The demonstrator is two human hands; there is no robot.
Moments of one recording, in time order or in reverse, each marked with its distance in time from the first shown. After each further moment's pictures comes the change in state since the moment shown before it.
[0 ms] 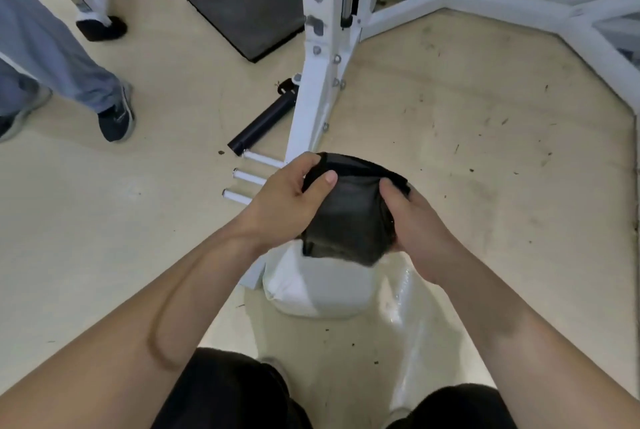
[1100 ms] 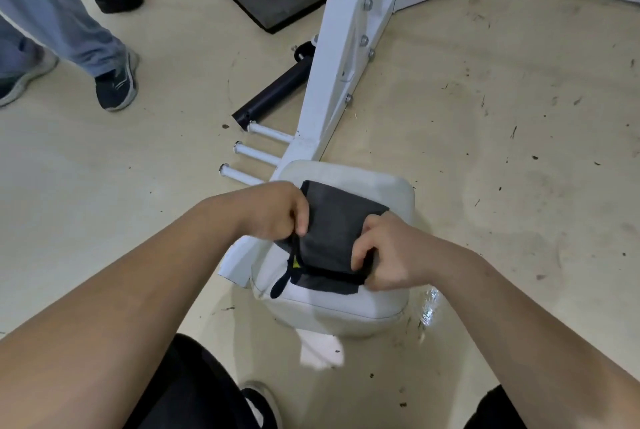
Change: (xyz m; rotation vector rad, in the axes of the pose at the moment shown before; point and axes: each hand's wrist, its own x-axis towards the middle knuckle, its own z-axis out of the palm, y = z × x) left_hand 0.080 -0.212 0.026 0.794 -0.320 -0.193; right_hand 0.139 0.188 0.011 -1.214 -0.543 -0.406
